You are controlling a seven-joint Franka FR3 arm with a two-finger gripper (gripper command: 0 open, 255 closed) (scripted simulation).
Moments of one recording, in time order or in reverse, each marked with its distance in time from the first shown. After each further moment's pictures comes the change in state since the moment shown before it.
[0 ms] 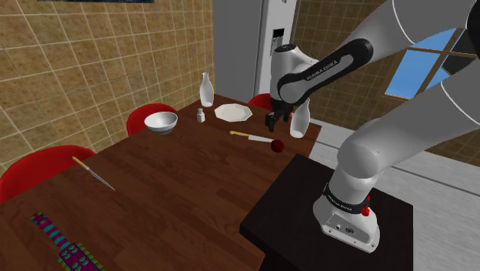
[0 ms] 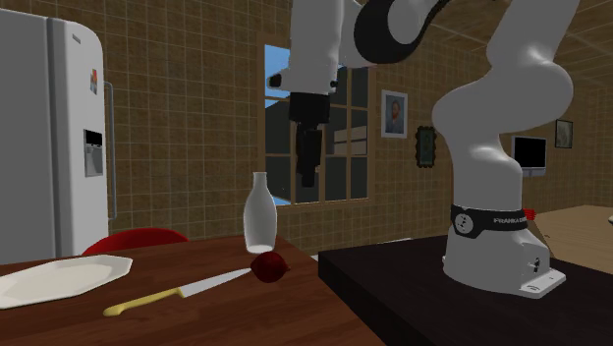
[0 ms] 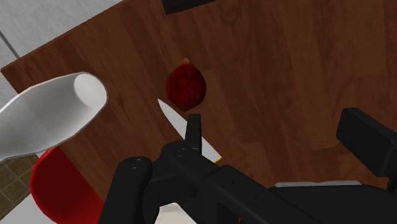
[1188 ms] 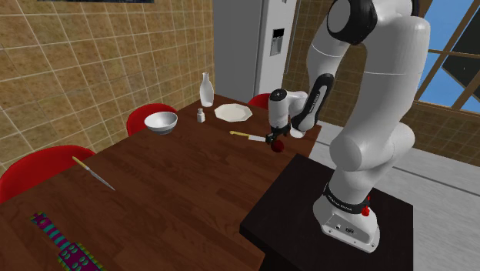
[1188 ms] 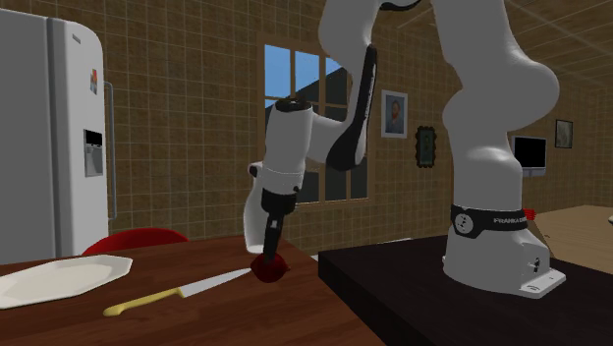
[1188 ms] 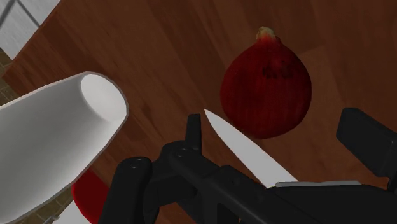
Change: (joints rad) arm -0.293 0.748 -0.041 0.246 -0.993 0.515 0.848
